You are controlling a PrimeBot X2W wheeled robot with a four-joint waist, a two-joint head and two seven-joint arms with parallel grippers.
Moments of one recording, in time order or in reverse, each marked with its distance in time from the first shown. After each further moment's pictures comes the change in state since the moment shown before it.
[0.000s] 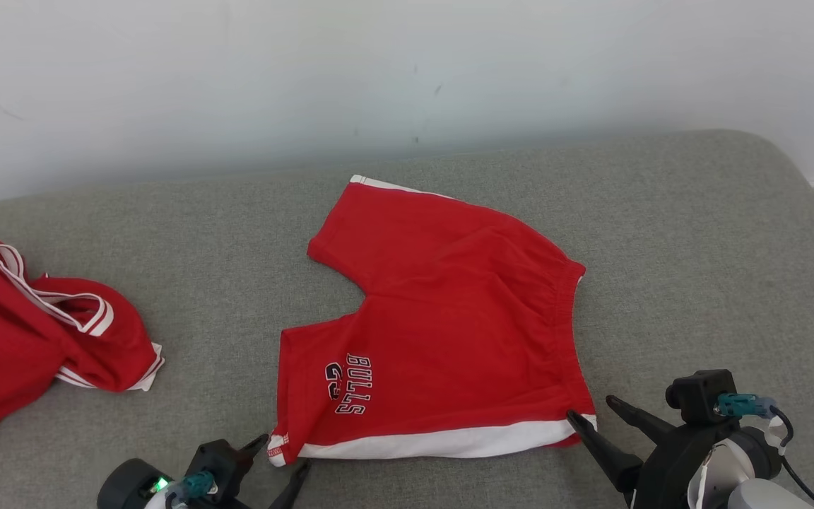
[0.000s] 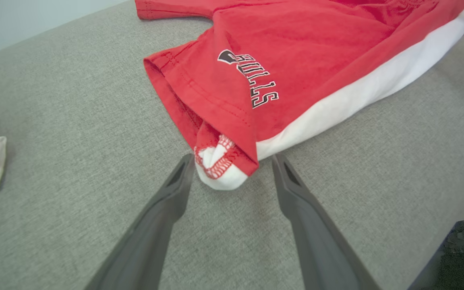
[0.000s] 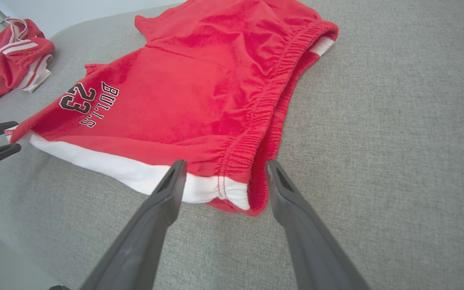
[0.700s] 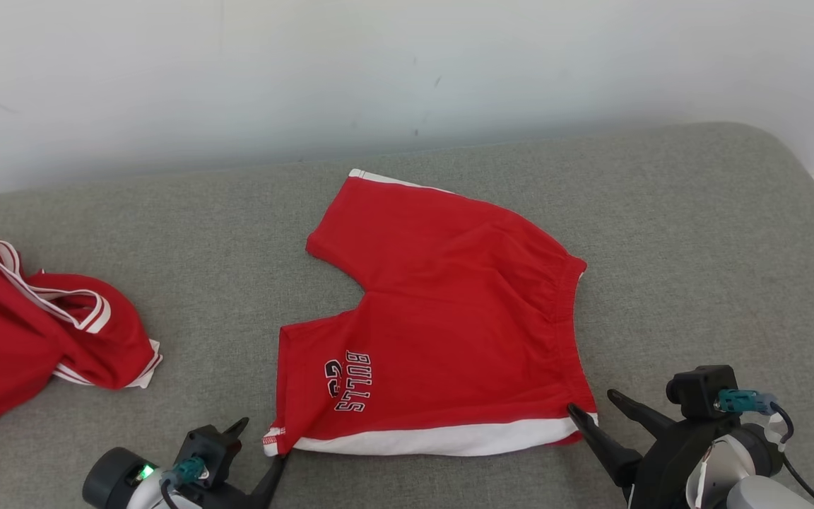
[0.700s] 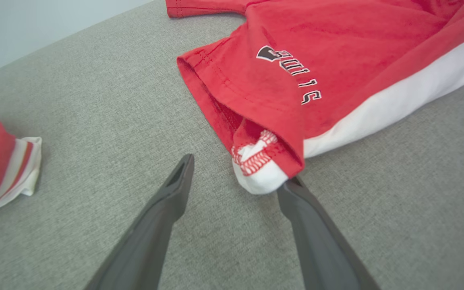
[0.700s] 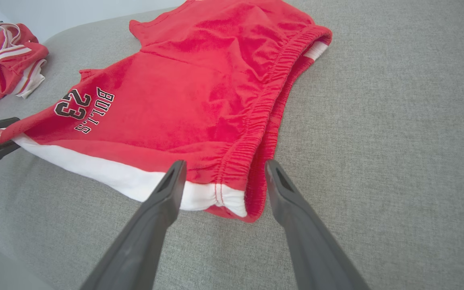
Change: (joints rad) left arm -0.016 -0.042 0.049 0.116 0.049 0.009 -0.014; right arm 0.001 -0.002 -0.009 -0.033 -0.005 -0.036 0.005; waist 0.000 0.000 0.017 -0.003
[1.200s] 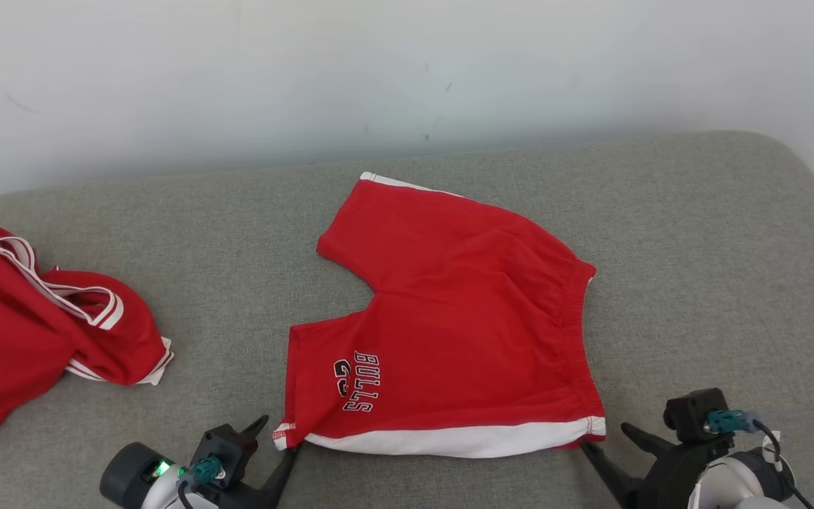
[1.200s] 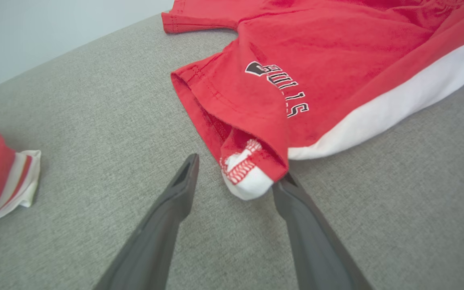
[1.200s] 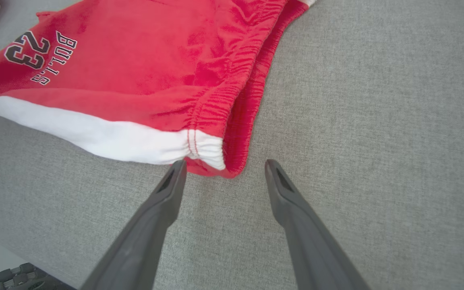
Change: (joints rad) left arm 0.003 -0.043 0.018 0.014 0.047 0.000 -0.011; right arm 0.019 -0.017 0.038 0.052 -0.036 -0.035 0.048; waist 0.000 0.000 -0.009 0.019
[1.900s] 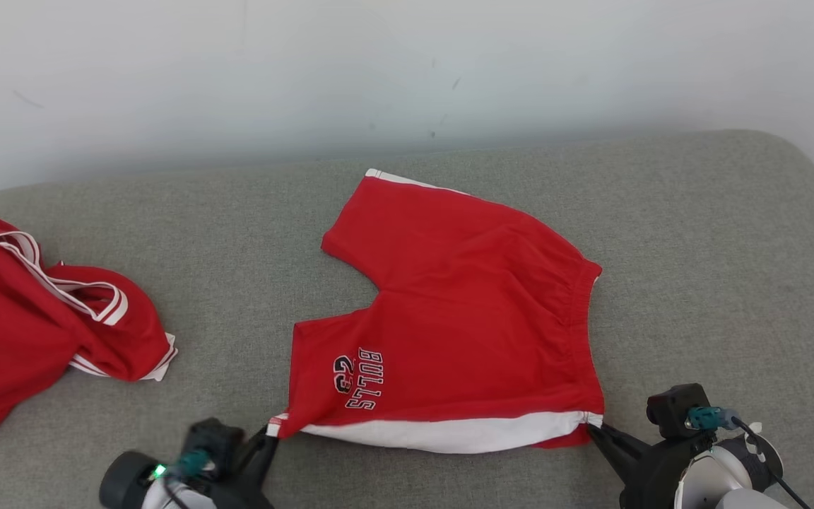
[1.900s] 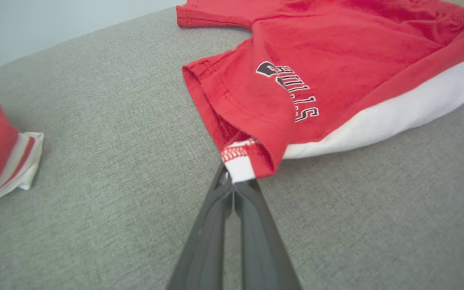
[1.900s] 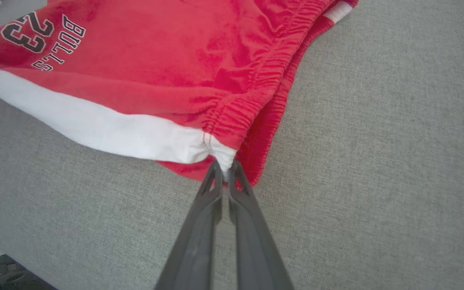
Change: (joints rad) left arm 0.013 -0.027 0.040 0.025 -0.033 -0.002 -0.009; right arm -0.042 0.022 0.042 0.035 -0.079 -0.006 -0.011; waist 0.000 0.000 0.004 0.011
